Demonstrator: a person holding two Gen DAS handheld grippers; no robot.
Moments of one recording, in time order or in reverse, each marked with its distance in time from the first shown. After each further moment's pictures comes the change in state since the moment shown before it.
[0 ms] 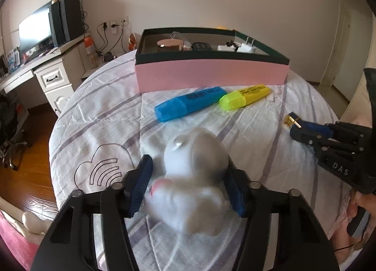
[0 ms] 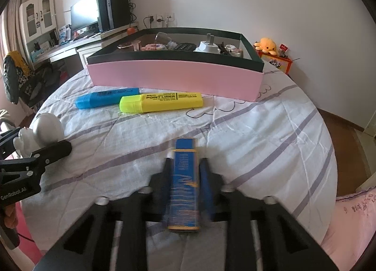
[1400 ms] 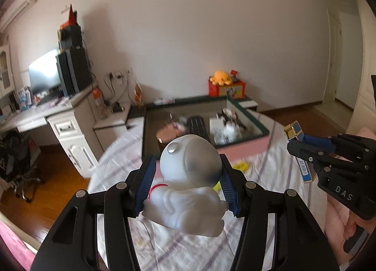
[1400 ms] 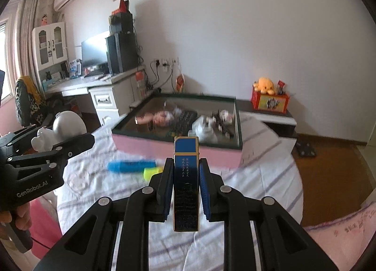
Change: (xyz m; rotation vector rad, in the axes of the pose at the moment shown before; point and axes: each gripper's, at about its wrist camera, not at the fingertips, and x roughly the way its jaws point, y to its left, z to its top) left arm -0.083 -0.035 0.088 0.081 -0.259 0.087; right arm -0.095 -0.004 0.062 -0.001 -0.272 0.034
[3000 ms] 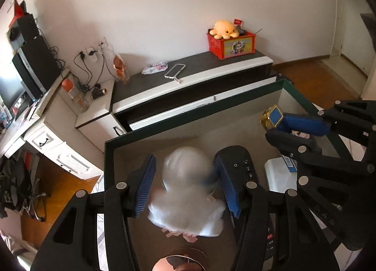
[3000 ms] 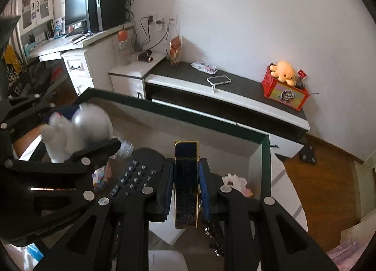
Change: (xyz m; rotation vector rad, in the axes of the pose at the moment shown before) left arm 0.295 0.015 0.099 0.146 0.326 -0.010; right arm 0.265 -0.046 0.097 -0.122 0.293 -0.029
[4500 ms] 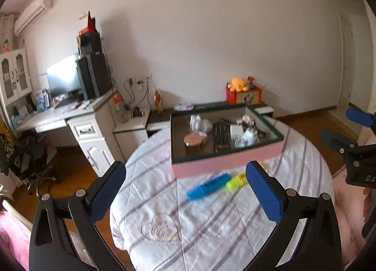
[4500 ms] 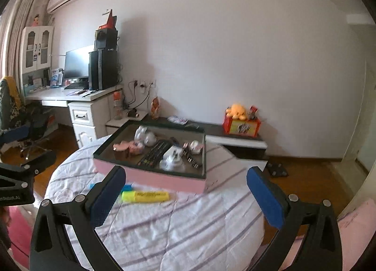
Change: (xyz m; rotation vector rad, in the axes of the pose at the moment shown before) left arm -0.275 -0.025 -0.195 -0.181 -0.321 0.119; right arm -0.269 0.048 -0.159 0.129 -0.362 -0.153
